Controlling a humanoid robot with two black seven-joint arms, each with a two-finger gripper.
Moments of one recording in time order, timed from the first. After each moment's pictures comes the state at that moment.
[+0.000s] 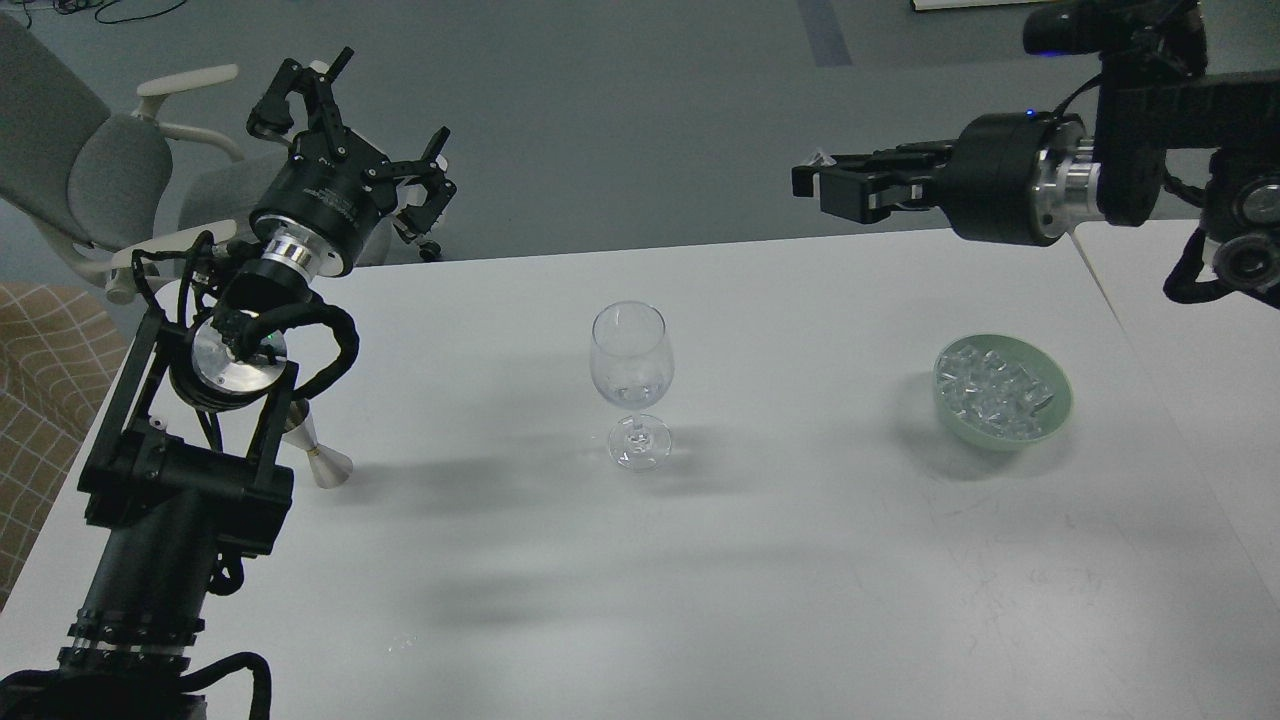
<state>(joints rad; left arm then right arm) -0.52 0.11 -1.50 -1.24 0.40 -0.10 0.18 1.21 -0.77 0.36 1.58 -1.33 0.43 -0.06</state>
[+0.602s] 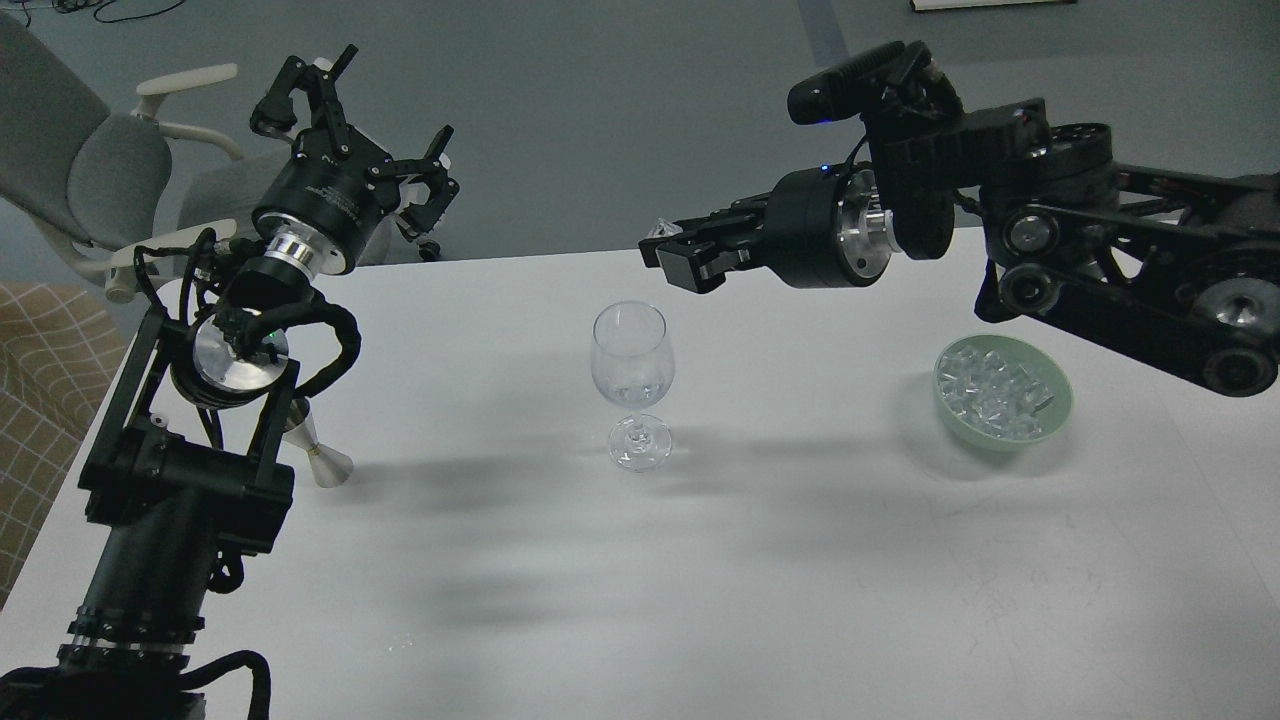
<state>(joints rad) -0.53 0.11 -1.49 -1.24 0.40 -0.10 0.18 1.24 -0.45 0.34 1.44 -1.43 0.49 -0.10</state>
